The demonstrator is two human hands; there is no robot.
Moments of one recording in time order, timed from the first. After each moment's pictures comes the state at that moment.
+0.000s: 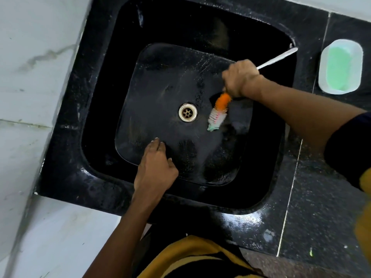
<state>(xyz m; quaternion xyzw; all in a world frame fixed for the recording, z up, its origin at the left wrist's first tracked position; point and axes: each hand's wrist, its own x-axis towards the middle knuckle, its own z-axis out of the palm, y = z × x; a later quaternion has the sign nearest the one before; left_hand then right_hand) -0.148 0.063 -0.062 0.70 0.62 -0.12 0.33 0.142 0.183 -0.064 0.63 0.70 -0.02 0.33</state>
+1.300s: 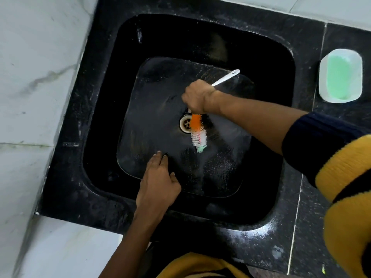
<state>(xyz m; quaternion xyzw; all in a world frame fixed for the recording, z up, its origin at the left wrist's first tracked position) -0.151 0.064 -0.068 0.71 0.61 -0.13 0.34 0.064 0.218 -0.084 0.47 0.82 -0.03 0.34</state>
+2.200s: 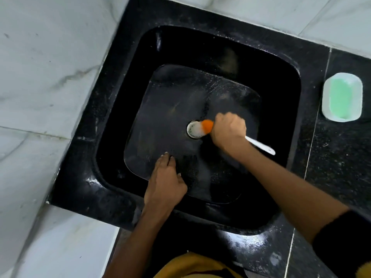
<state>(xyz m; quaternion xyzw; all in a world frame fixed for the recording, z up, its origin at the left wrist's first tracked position) -0.151 0.063 -0.070 0.71 0.61 -0.10 0.35 0.053 0.132 -0.066 0.80 0.57 -0.11 0.19</state>
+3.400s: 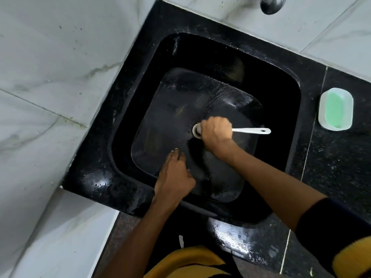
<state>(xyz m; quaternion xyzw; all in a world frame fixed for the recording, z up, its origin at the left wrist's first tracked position) -0.156 0.062 -0.067 0.71 0.59 -0.07 0.37 -0.001 0.138 -0.055 0.71 0.67 -0.05 0.23</state>
